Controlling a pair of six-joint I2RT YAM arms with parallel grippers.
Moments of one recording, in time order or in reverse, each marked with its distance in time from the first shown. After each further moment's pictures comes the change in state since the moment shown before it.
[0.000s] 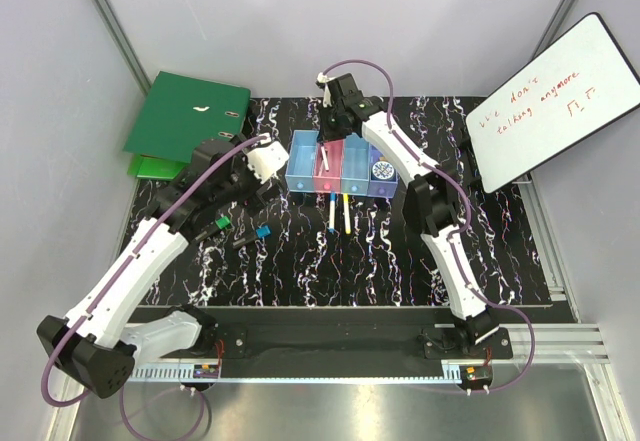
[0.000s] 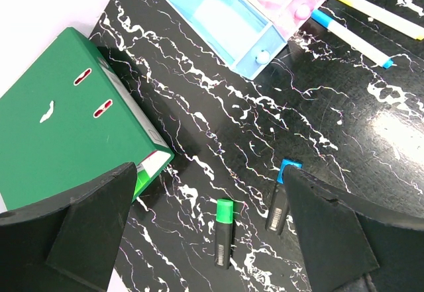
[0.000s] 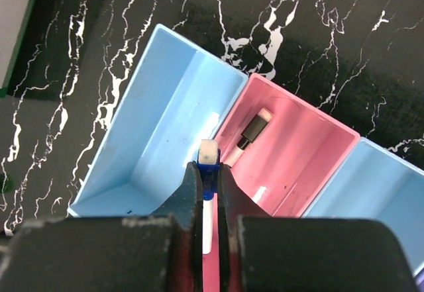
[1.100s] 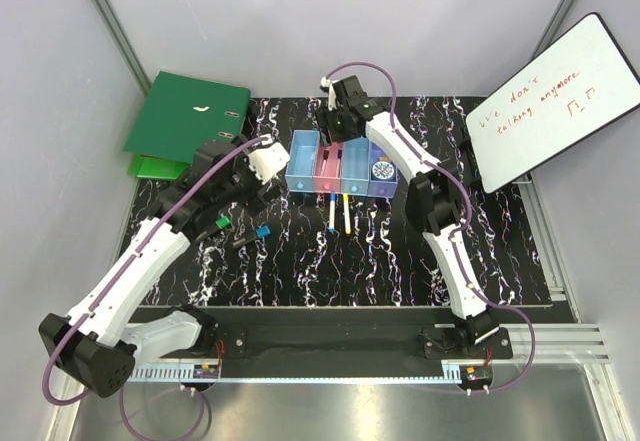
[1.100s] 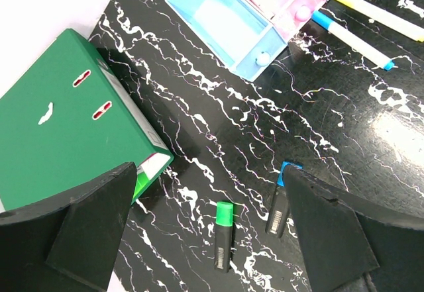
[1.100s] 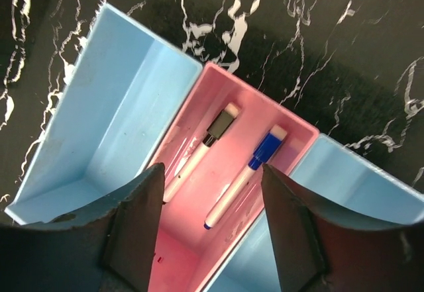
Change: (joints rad) left arm 0.002 0.005 -0.013 0.019 0.003 0.001; right arm -0.026 0.000 -0.048 0.003 0.019 -0.091
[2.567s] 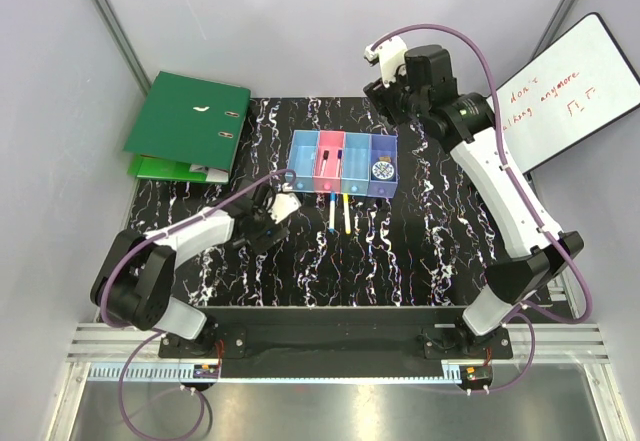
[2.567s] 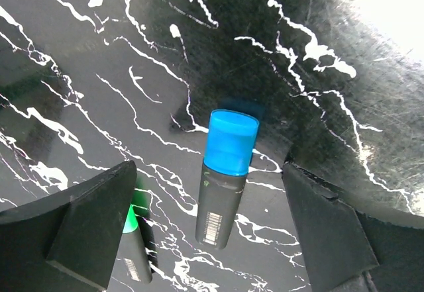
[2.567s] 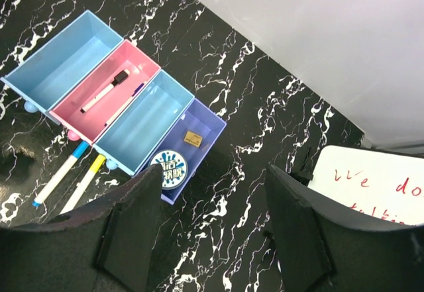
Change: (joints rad) left arm 0.032 0.382 -0.370 0.242 -0.064 0.014; right arm -0.002 -0.854 -0.433 -0.063 0.254 -0.456
